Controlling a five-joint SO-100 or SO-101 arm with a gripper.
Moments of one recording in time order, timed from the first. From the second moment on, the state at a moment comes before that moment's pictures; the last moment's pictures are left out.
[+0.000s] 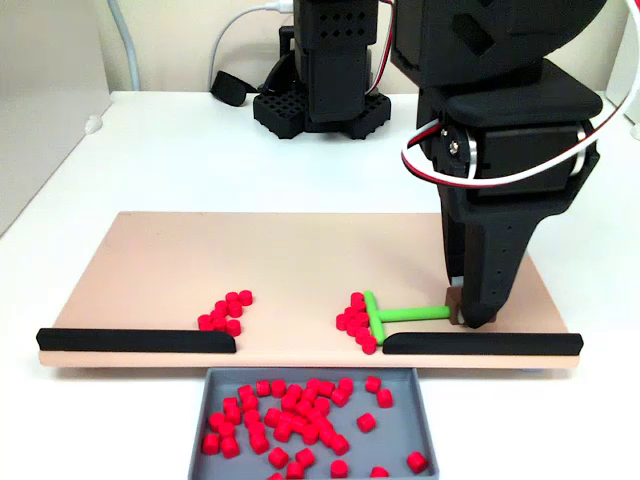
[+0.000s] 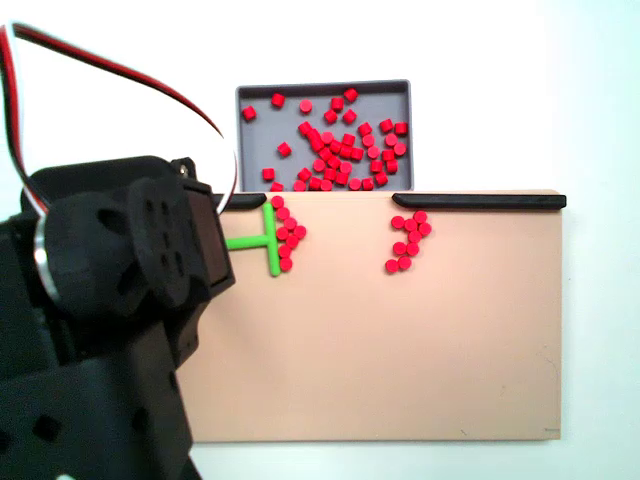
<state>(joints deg) -10.9 44.4 40.5 93.3 8.7</state>
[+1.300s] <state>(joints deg) -5.8 43.4 40.0 93.4 3.3</state>
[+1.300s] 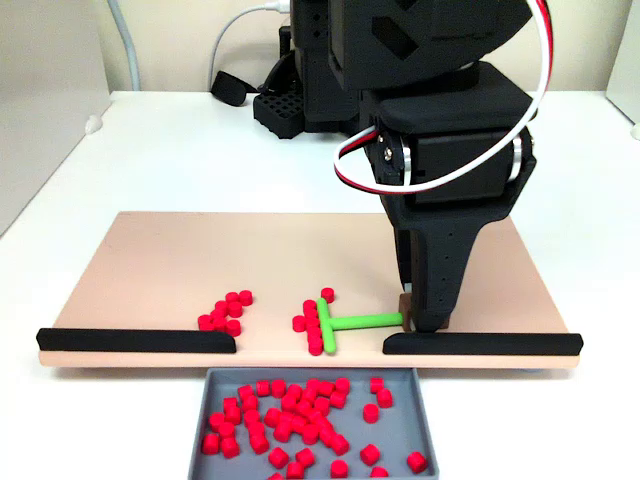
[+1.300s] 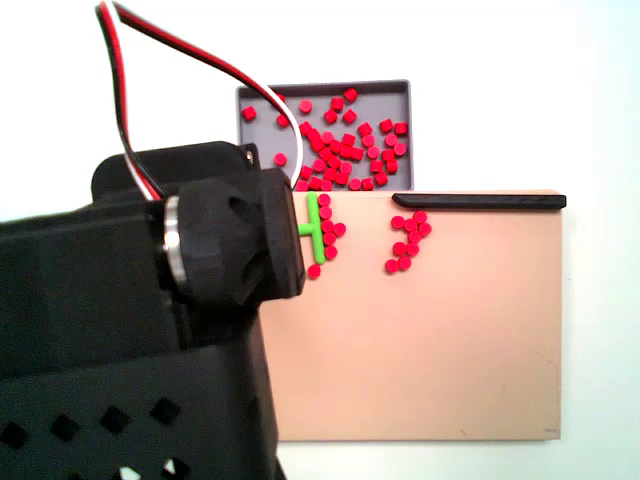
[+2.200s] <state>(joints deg) -15.6 55.9 42.9 98.3 3.1</state>
